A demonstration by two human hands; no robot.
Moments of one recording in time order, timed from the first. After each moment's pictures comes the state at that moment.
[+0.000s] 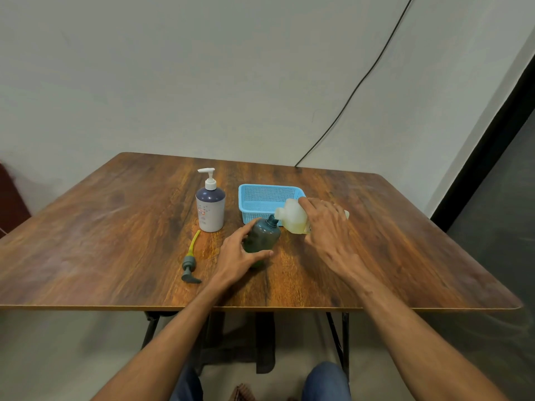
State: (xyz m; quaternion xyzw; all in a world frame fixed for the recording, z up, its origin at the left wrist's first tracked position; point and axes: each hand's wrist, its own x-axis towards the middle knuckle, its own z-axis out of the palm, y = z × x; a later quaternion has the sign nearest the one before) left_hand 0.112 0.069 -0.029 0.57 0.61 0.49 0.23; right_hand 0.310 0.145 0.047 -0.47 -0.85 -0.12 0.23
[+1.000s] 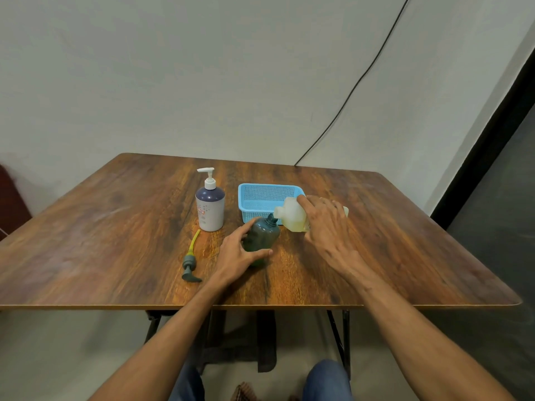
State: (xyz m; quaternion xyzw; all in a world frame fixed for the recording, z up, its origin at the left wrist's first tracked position) left_hand 0.111 0.067 -0.027 0.58 0.60 0.50 0.24; right_hand 0.310 0.146 0.050 -0.46 -0.85 -0.14 0.21
